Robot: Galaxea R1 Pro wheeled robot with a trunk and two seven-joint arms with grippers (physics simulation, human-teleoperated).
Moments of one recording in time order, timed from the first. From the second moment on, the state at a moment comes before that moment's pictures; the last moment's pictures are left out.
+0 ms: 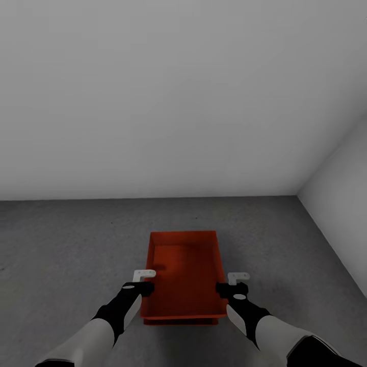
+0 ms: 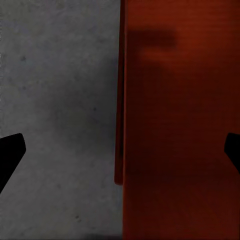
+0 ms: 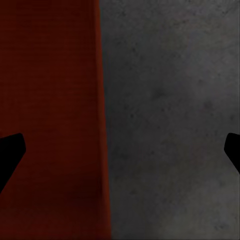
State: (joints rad) left arm -0.68 -0.13 -0.01 -0.38 0.01 0.22 0.18; right arm -0.76 0.08 0.55 -0.14 -0.48 -0.09 -0.28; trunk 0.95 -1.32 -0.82
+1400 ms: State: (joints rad) left arm -0.68 -0.13 -0.01 -0.38 0.01 0.22 0.18; right arm -0.76 0.08 0.55 -0.14 -0.48 -0.10 -0.28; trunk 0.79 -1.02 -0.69
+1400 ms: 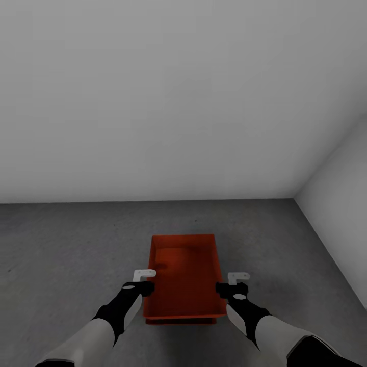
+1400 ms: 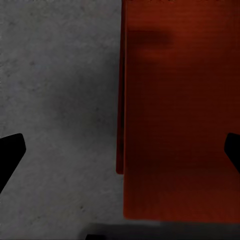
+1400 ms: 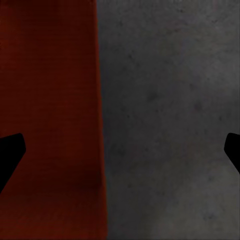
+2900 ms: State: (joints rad) left arm -0.68 -0.13 -0.01 -0.38 0.01 0.21 0.18; right arm -0.76 0.09 0.55 -0.14 -0.48 -0.11 -0.38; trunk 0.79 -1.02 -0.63
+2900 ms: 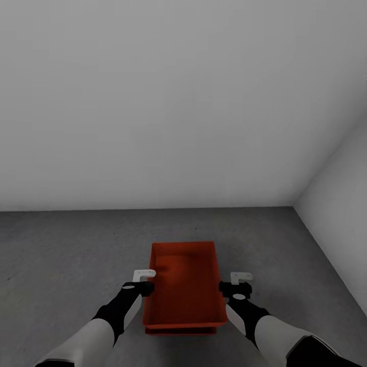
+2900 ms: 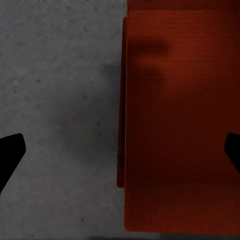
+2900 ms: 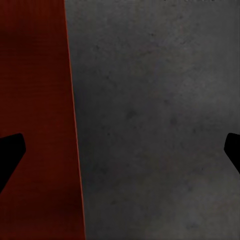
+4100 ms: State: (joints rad) left arm -0.68 -0.13 -0.01 -0.38 0.01 0.22 0.18; right arm -0.76 0.09 0.54 -0.14 -0.48 -0.10 -0.38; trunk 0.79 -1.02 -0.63
